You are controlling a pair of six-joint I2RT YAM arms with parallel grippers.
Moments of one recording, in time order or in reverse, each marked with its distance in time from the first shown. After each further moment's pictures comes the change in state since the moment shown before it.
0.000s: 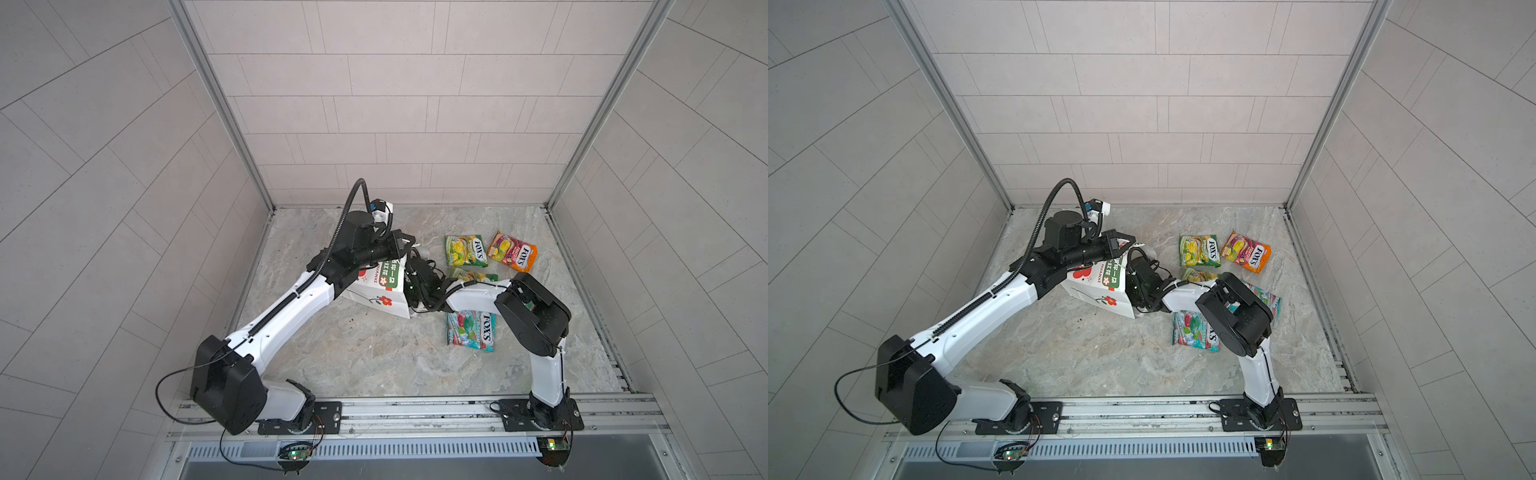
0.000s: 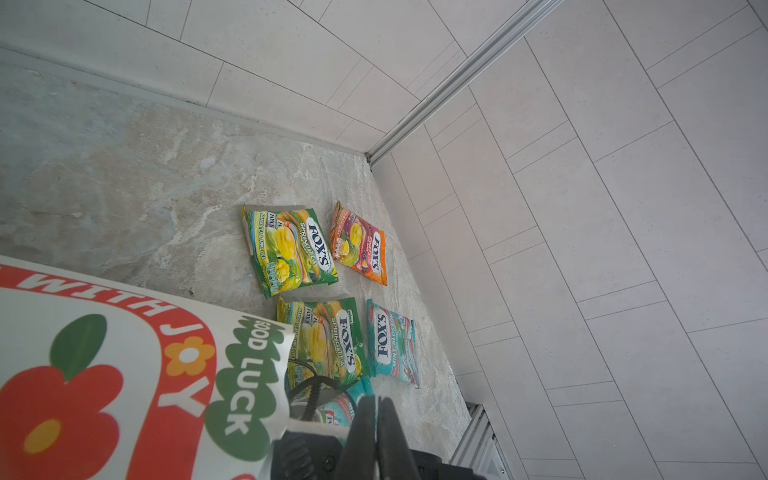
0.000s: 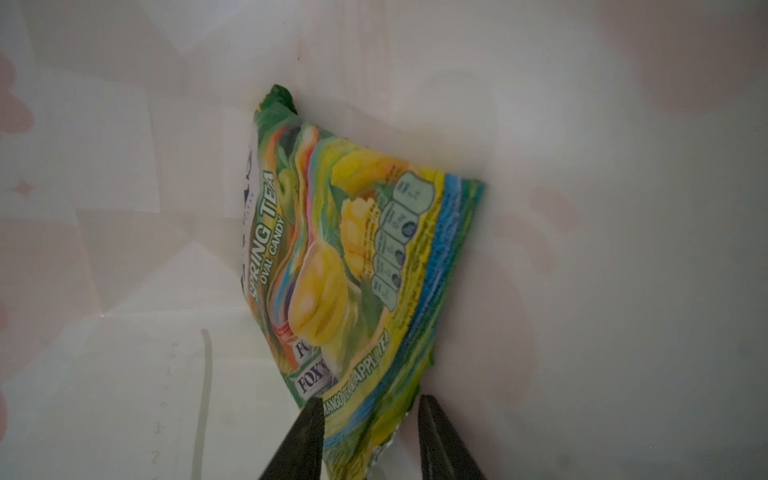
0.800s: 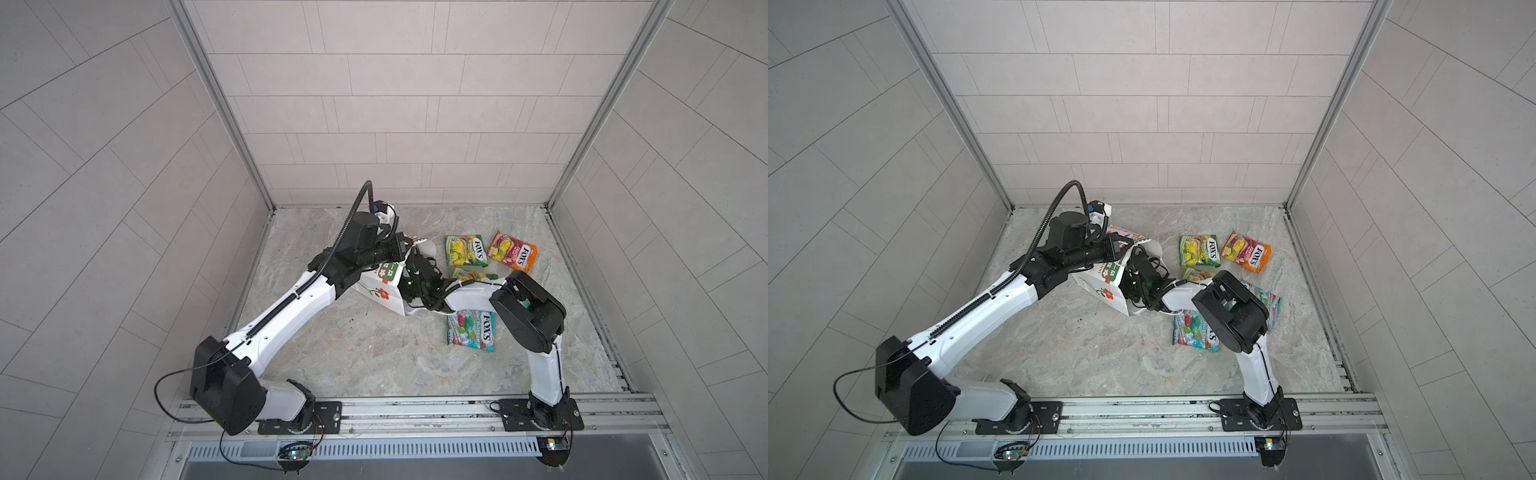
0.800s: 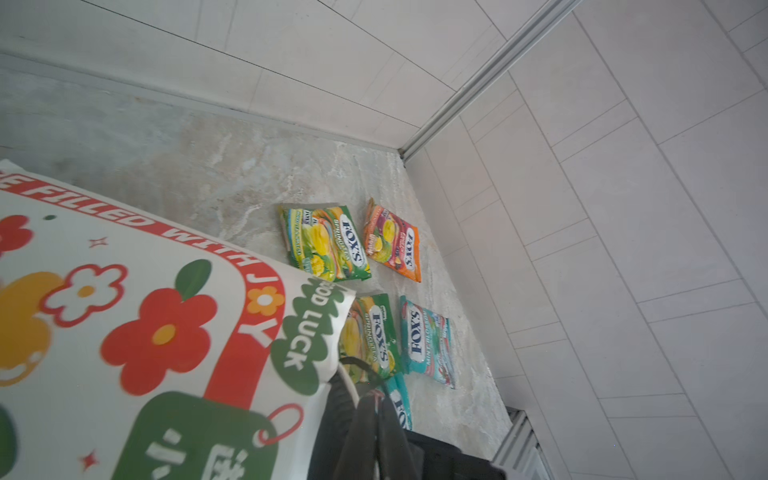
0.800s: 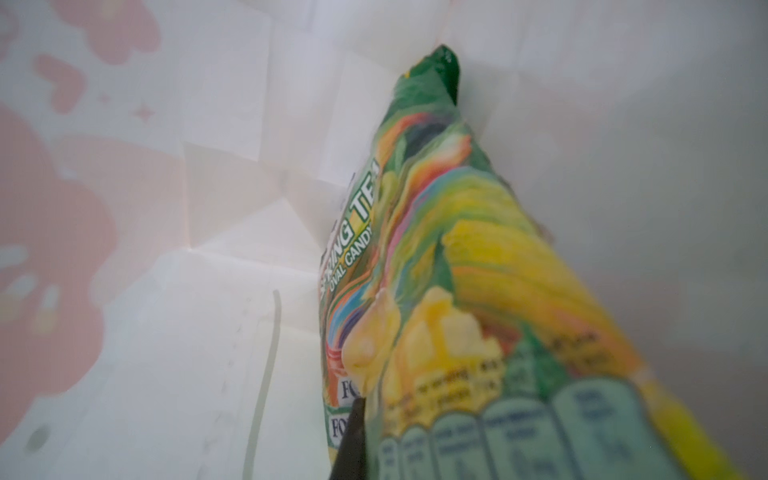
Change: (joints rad) left arm -0.026 -0.014 0.034 -0.142 -0.170 0.089; right arm -0.015 -0.009 -0.028 0.172 -0.046 0.023
